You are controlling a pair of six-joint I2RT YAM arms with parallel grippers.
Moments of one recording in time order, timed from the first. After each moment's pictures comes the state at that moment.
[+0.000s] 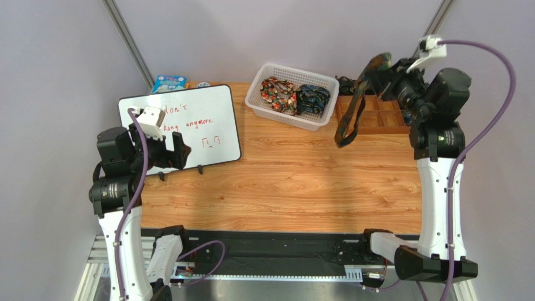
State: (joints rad) left arm 0.19 0.79 1.25 -0.97 0.45 0.15; right arm -0.07 1.19 1.65 -0.38 -0.48 0.30
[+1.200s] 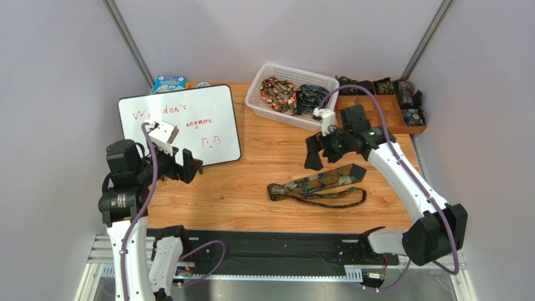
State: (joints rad) left arm 0.19 0.67 1.08 -0.89 0.63 0.24; right arm 0.40 1.32 1.19 -0.83 -0.45 -0.10
